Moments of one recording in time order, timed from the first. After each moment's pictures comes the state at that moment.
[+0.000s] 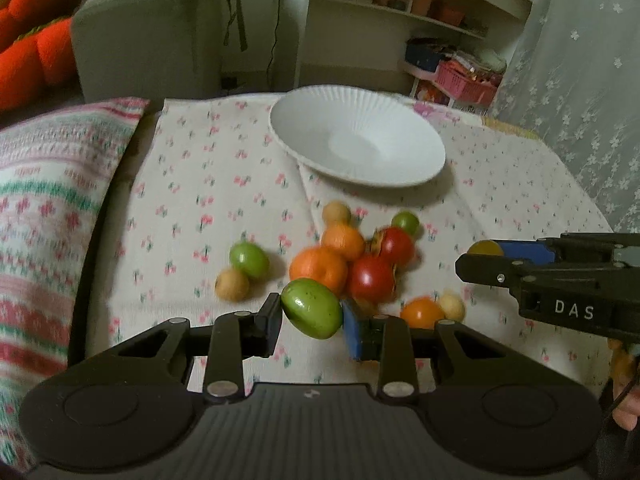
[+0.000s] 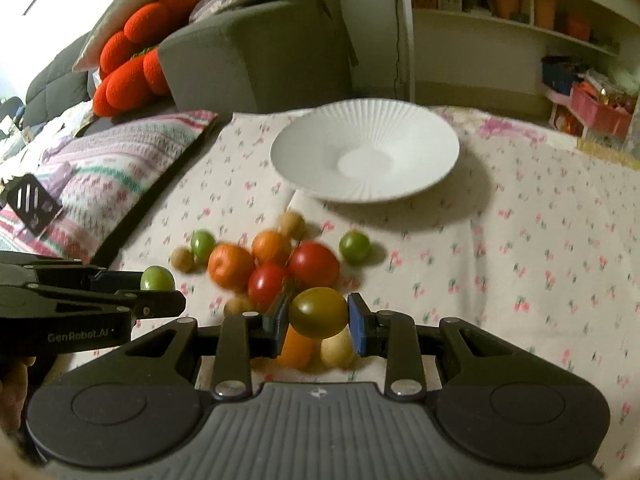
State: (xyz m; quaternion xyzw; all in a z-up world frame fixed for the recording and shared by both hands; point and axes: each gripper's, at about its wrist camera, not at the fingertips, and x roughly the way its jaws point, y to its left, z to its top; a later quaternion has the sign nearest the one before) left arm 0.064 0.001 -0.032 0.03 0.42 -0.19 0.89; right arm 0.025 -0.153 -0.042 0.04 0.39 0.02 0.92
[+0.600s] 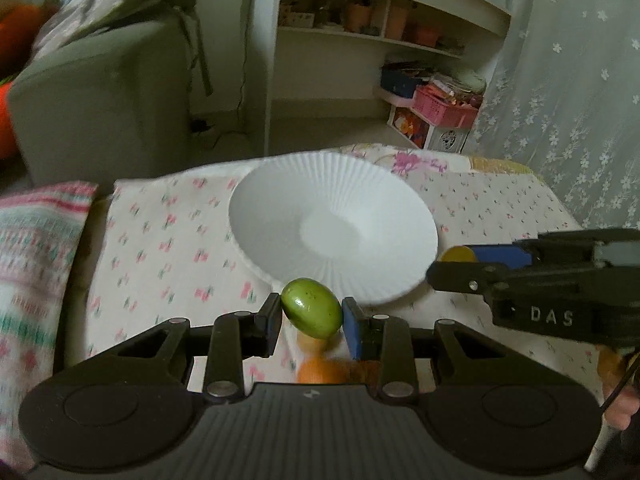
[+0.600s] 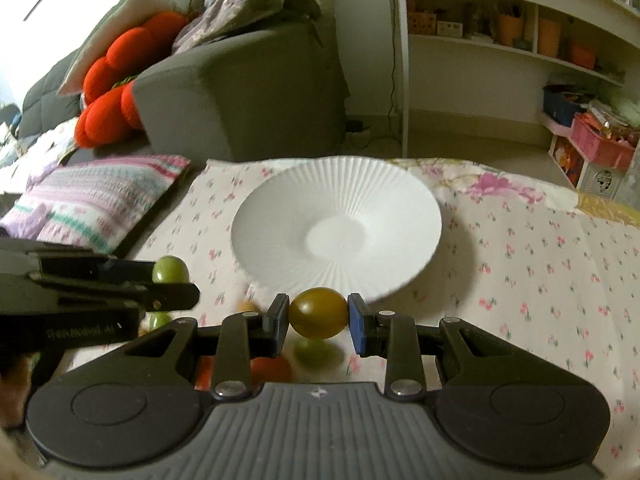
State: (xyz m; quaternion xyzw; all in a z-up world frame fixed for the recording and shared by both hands) left arm 0.144 -0.045 -0.016 0.05 0.38 -0.23 0.90; right arm 0.092 -0.188 -0.020 0.04 0.36 0.02 0.93
